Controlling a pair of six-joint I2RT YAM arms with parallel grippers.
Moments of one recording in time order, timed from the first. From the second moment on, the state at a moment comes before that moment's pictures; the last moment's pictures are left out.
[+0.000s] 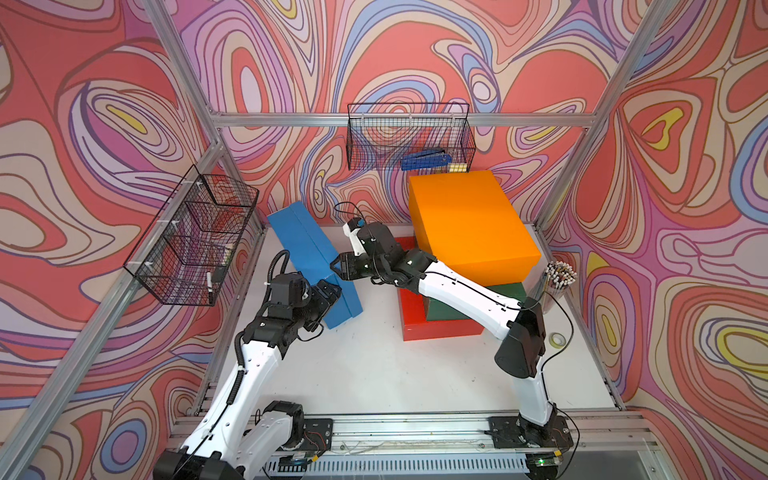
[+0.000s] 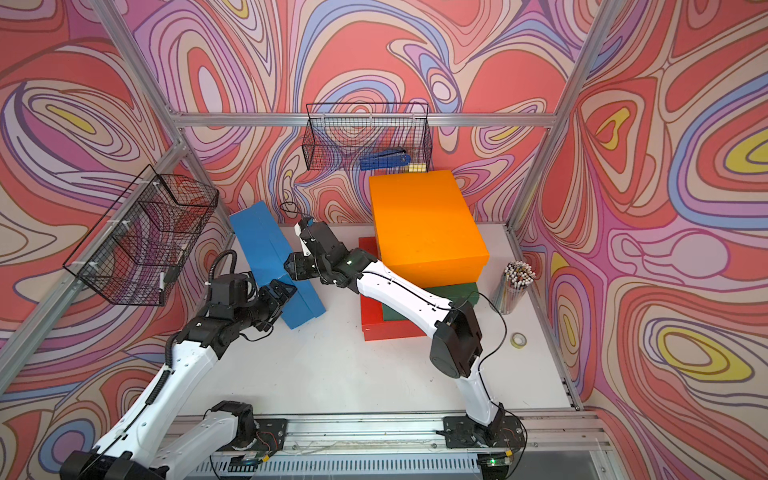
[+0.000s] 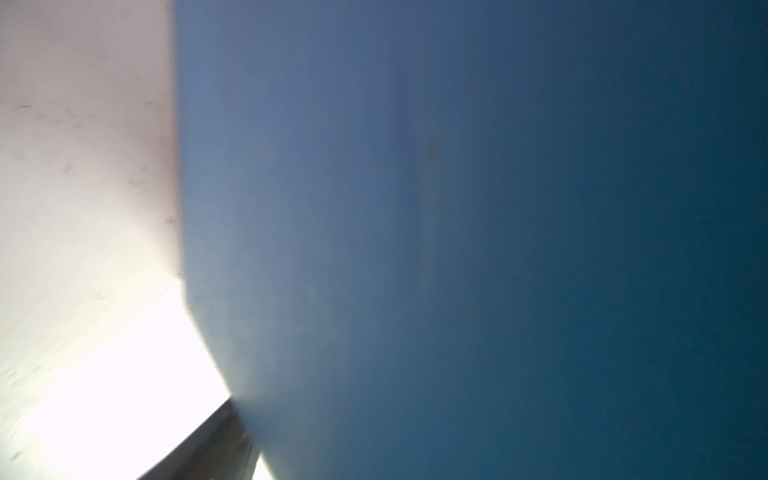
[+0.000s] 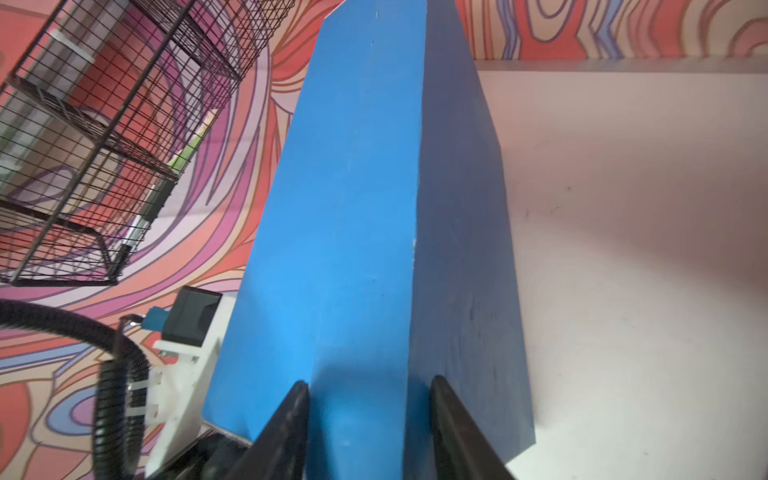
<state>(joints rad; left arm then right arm) -0.14 0.99 0.74 -0.47 0.27 -1.04 0.92 2.06 2.08 -0.54 -0.10 0.53</state>
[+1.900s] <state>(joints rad) 0.21 1.24 0.89 -0.66 0.16 -0.71 0.80 2.39 2.23 -0.63 0.02 0.44</state>
